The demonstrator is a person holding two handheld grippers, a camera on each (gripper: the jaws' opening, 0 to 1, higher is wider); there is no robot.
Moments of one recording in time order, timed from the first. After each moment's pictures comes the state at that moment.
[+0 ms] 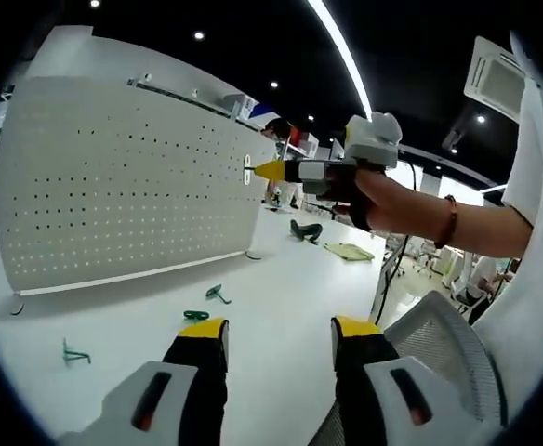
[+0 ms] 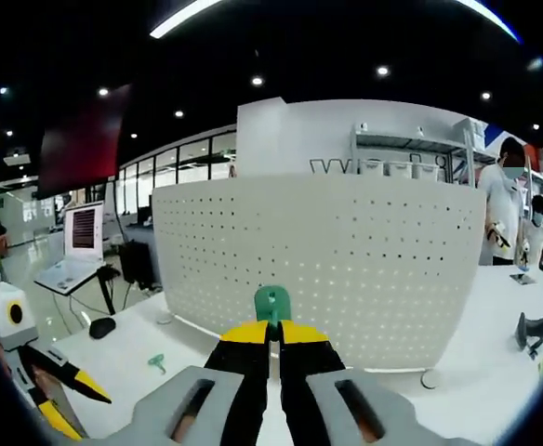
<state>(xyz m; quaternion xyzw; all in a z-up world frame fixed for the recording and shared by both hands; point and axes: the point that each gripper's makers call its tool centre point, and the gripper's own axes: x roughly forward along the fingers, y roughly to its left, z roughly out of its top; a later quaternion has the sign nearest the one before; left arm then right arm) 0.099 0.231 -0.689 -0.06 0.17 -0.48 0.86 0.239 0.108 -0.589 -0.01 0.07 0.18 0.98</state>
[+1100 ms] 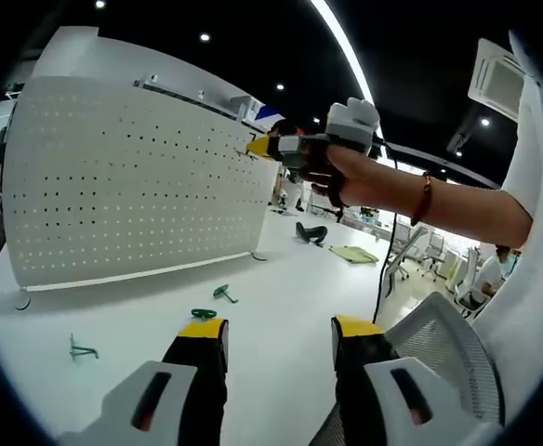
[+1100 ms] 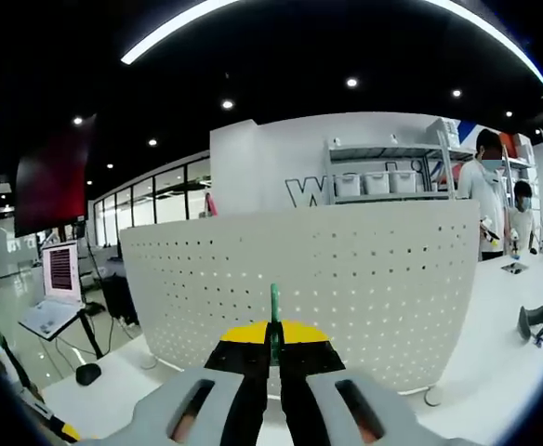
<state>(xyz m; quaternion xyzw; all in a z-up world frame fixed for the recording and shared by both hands) 0.103 0.244 -0.687 -0.07 0.16 -0.47 0.87 0.288 0.098 -0.555 0.02 0.03 0.12 0.99</state>
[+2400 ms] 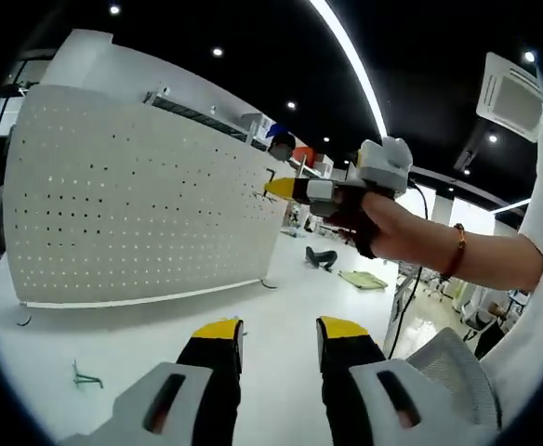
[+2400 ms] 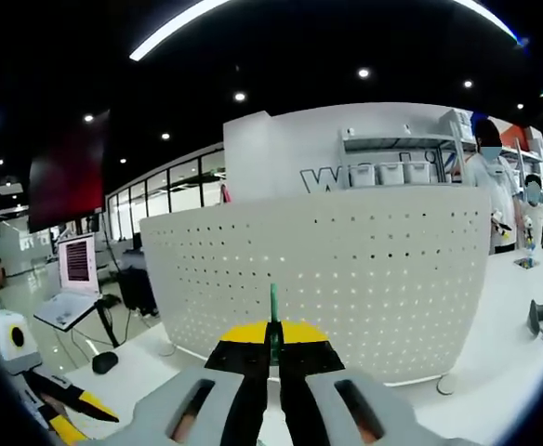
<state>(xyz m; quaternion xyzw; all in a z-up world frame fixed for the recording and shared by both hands) 0.142 0.234 -0.652 -0.11 0.13 -0.45 0.88 0.262 0.120 -0.570 0.03 0.05 0.17 0.98</state>
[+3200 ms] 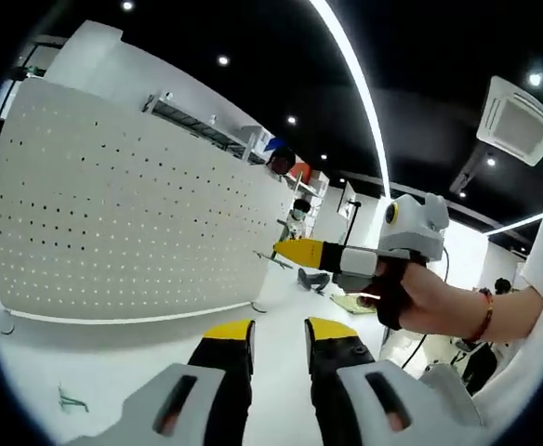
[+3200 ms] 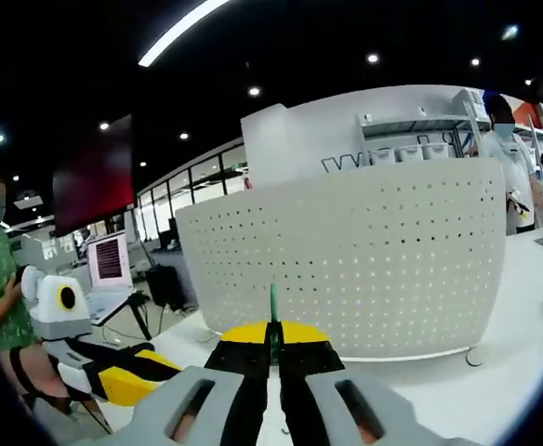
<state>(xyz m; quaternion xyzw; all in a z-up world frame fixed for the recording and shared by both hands) 0.166 0.214 -0.625 -0.15 0.11 -0.46 0.87 0.220 0.150 -0.591 0.06 0.07 0.24 0.97</state>
